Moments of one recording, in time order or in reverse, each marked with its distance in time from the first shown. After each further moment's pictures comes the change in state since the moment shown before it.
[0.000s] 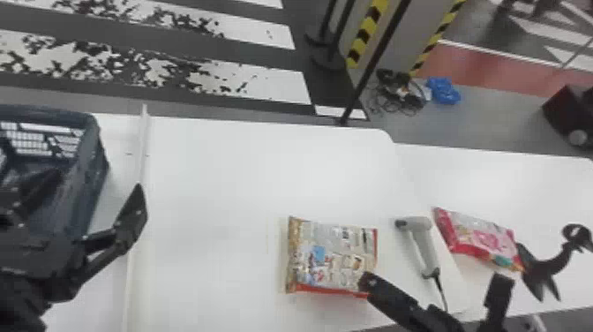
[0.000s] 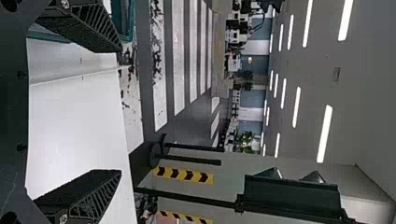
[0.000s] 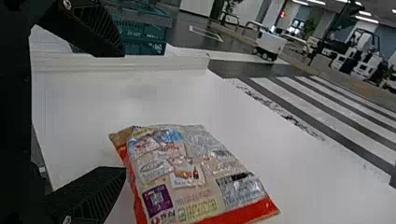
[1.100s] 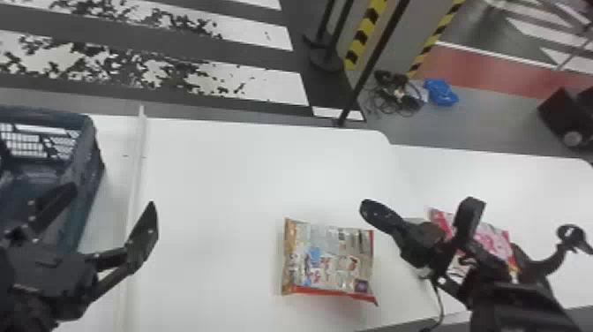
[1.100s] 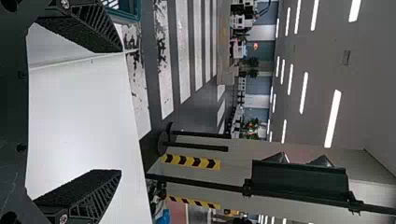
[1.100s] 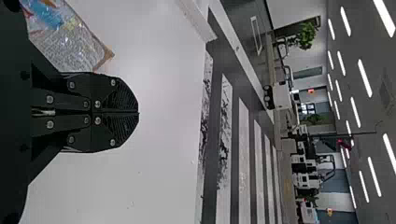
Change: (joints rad) left arm 0.020 0.021 -0.041 0.002 -0.027 -0.001 -0.020; right arm -0.310 -0.286 0.309 0.446 0.716 -0.897 0.241
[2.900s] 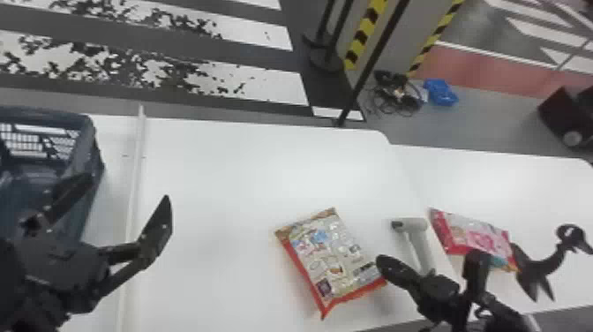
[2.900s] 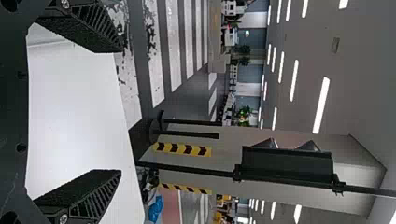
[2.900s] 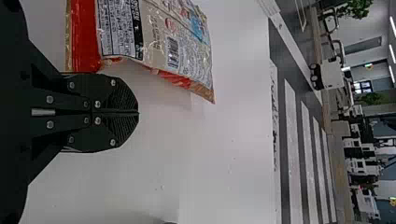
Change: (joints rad) left arm -0.025 0.035 -0.038 -0.016 0.019 -0.014 -0.003; right arm 0.129 -0.037 -0.025 0.177 0.010 -0.089 0.012
